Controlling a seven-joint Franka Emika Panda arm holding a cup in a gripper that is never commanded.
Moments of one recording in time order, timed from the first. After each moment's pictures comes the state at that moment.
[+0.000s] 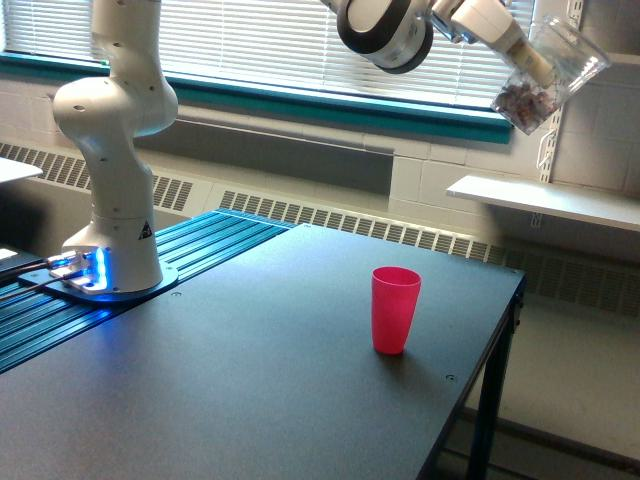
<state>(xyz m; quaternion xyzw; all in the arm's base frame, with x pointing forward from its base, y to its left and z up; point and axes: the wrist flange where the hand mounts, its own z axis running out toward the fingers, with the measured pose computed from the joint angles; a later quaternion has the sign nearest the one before) 0.635 -0.033 0.526 -0.83 0.30 -0.46 0.11</state>
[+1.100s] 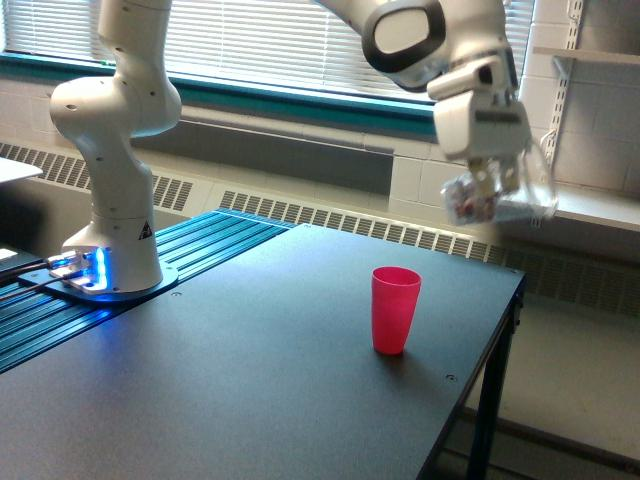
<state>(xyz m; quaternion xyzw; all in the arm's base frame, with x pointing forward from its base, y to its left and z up) 0.660 -0.053 0.414 -0.86 0.48 -0.19 0.01</state>
